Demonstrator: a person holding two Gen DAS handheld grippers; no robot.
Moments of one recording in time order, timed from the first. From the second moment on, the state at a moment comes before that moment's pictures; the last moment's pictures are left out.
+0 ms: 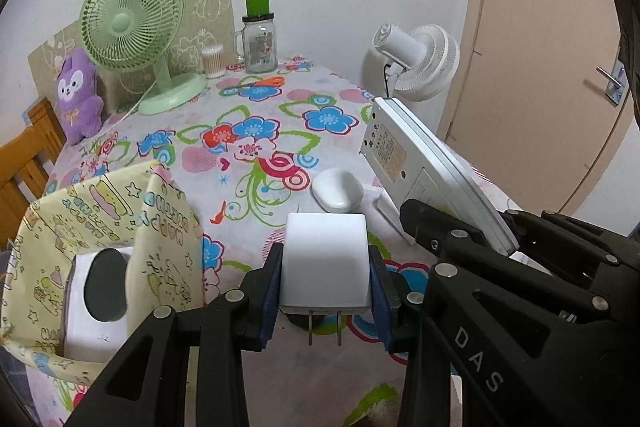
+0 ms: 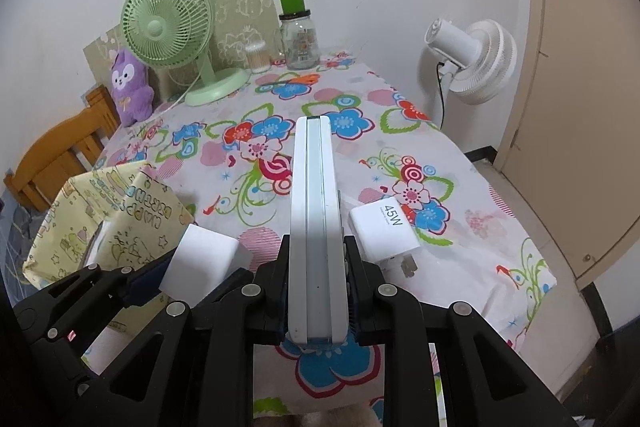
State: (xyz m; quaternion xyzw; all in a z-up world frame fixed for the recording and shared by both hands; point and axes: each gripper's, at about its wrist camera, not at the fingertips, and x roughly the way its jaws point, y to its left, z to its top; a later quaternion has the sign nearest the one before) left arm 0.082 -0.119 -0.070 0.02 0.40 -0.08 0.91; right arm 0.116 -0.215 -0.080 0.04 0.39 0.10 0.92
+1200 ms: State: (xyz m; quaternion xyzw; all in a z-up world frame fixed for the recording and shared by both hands) left arm 0.053 -0.082 -0.018 0.05 0.36 -0.08 0.93; right arm 0.079 -0.181 -0.024 0.03 0.36 0.09 0.93
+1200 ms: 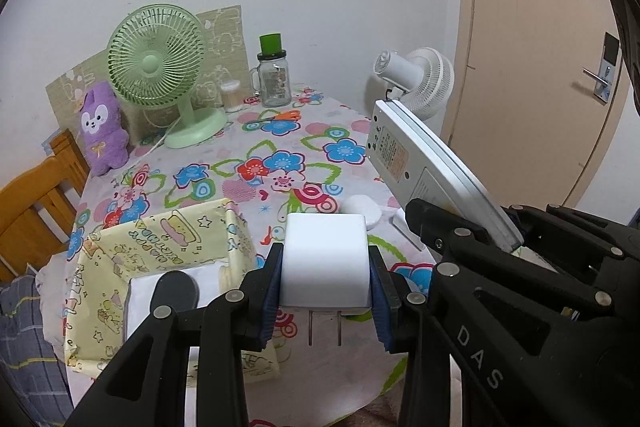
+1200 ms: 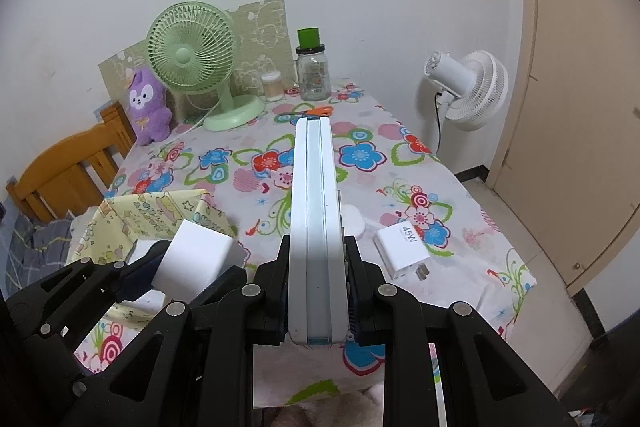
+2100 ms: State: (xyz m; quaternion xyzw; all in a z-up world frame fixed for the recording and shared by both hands) left arm 0.057 -0.019 -0.012 0.02 0.36 -0.05 0.93; right arm 0.089 -0.116 -0.015 0.00 0.35 0.12 0.93
